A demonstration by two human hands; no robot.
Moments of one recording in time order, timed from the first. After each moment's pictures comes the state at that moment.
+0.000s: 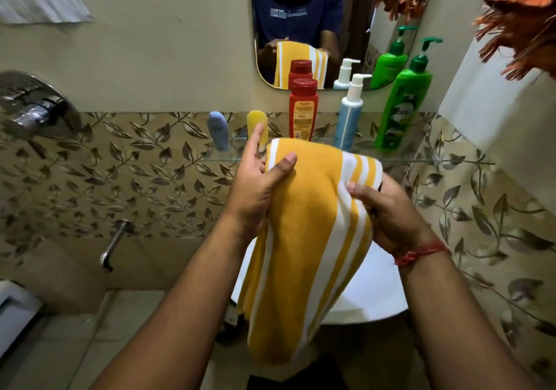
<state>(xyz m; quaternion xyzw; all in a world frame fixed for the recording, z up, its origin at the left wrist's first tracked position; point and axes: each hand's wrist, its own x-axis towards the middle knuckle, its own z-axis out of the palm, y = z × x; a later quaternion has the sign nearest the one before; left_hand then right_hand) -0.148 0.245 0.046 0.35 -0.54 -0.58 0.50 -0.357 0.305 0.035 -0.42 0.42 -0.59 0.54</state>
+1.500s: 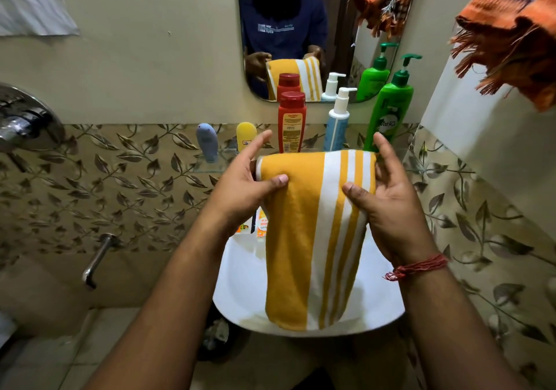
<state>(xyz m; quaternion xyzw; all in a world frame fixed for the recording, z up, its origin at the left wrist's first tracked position) -0.139 0.238 0.070 0.41 -0.65 -0.51 0.40 -0.358 0.315 0.052 -0.48 0.49 -0.65 0.34</state>
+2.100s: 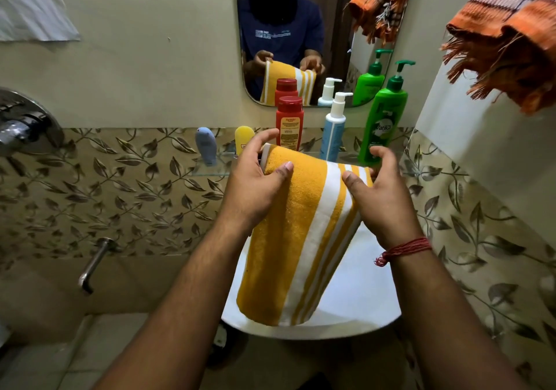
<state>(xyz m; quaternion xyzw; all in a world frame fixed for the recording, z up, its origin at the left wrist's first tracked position) -0.161 0.255 0.084 0.44 -0.66 -0.39 0.47 -0.357 0.300 0.062 -0.48 0.70 -0.51 0.16</state>
